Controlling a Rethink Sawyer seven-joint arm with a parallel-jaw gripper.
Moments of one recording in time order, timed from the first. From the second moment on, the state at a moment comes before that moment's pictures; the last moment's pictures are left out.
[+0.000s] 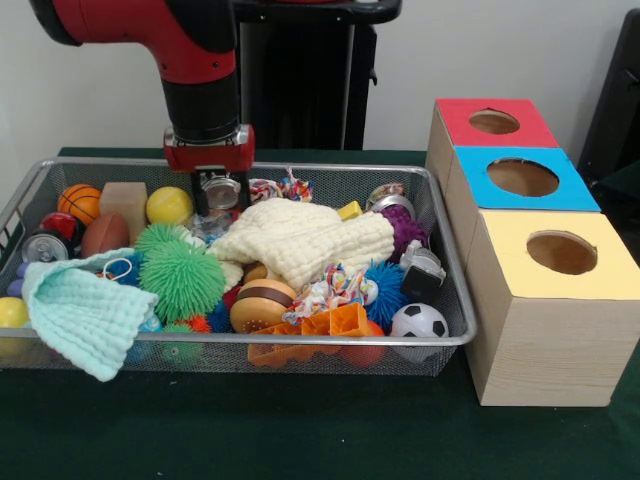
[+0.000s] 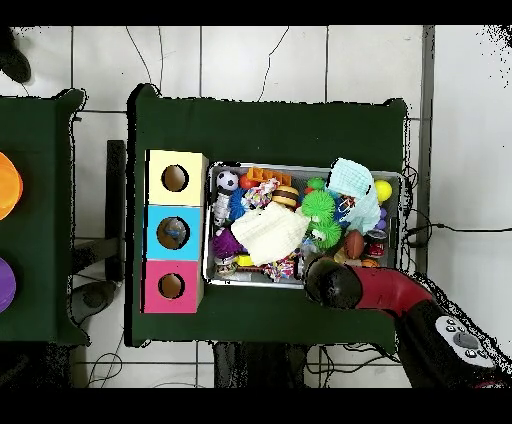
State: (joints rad) arm -0.78 -0.53 0.28 1.87 -0.54 0.32 1.69
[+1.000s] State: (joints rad) arm -0.83 -0.59 0.25 1.90 -0.55 0.31 1.69
